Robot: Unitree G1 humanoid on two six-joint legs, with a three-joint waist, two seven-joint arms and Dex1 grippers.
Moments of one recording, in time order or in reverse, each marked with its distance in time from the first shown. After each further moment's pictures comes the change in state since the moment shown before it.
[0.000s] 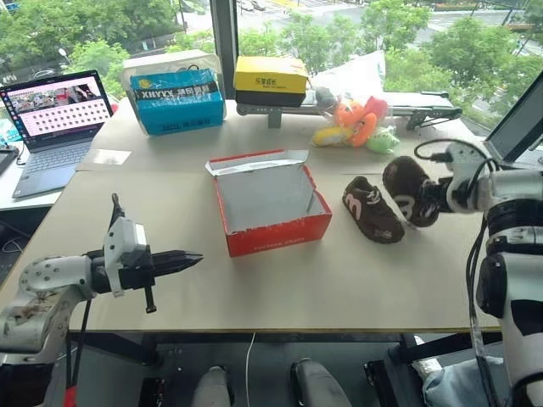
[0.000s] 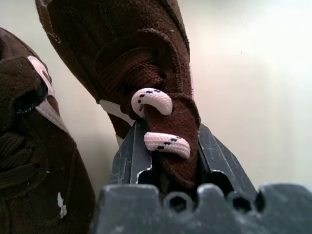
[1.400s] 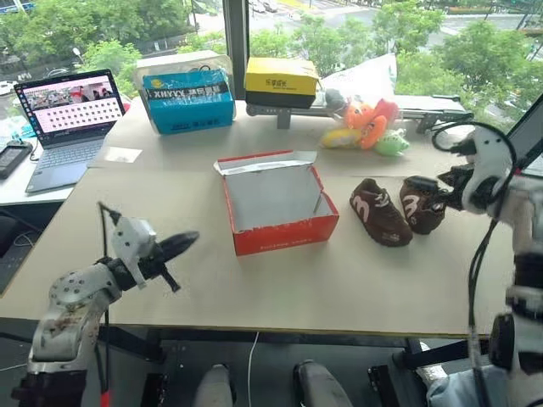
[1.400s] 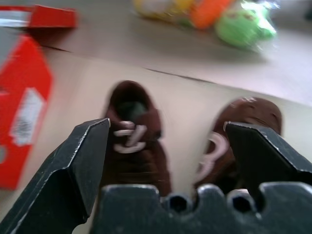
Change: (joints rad) left arm -0.023 -0.244 0.021 0.068 0.203 0.047 0.548; right arm 0.636 0.024 -0.289 -1.318 0.359 0.333 0.041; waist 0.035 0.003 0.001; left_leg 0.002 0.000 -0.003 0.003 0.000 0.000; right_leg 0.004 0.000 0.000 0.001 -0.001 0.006
